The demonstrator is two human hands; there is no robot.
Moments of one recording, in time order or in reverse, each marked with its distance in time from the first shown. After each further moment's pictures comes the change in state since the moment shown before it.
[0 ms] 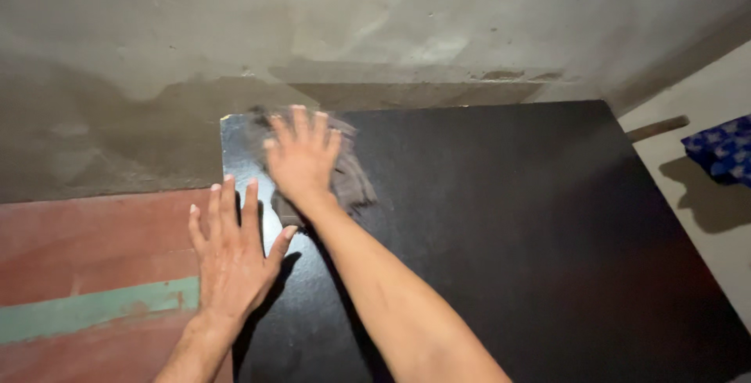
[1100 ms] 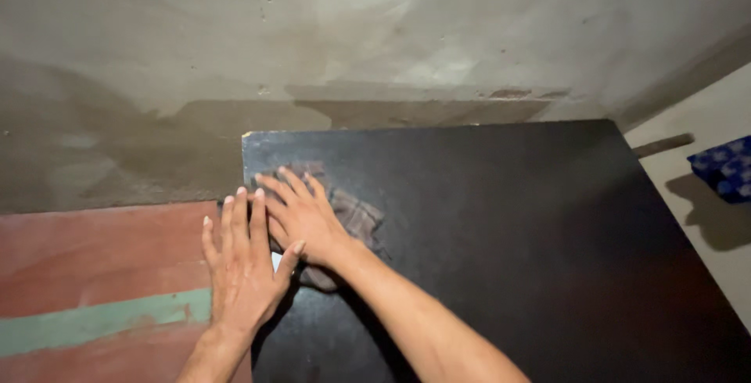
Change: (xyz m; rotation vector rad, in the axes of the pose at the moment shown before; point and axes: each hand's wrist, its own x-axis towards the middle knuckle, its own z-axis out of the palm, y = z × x) left_hand 0.007 -0.013 -0.004 -0.057 0.037 -0.001; right_hand -0.047 -0.001 -0.038 0.159 -0.312 -0.506
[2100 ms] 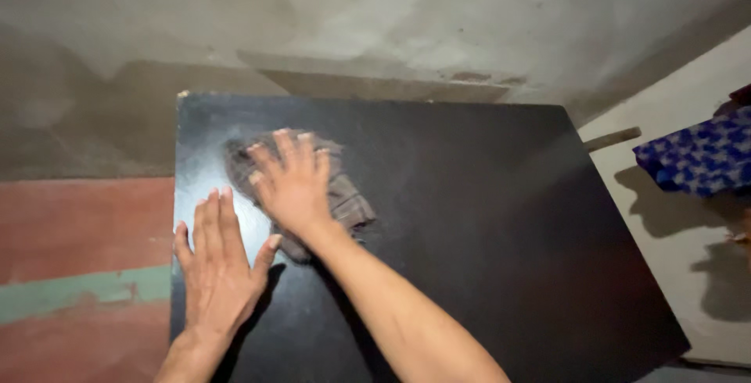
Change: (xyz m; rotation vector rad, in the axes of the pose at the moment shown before) left_hand -0.054 0.070 0.019 -0.016 0.022 -0.076; right_hand -0.055 0.025 -0.029 -0.119 0.248 0.293
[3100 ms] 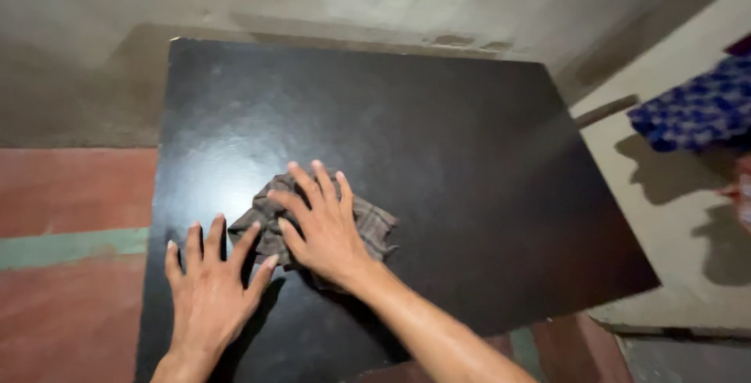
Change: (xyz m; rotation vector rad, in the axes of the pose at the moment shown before) left_hand -0.136 0.081 -0.057 0.331 -0.202 -0.006; right_hand -0.188 0.013 -0.154 0.261 -0.160 -0.125
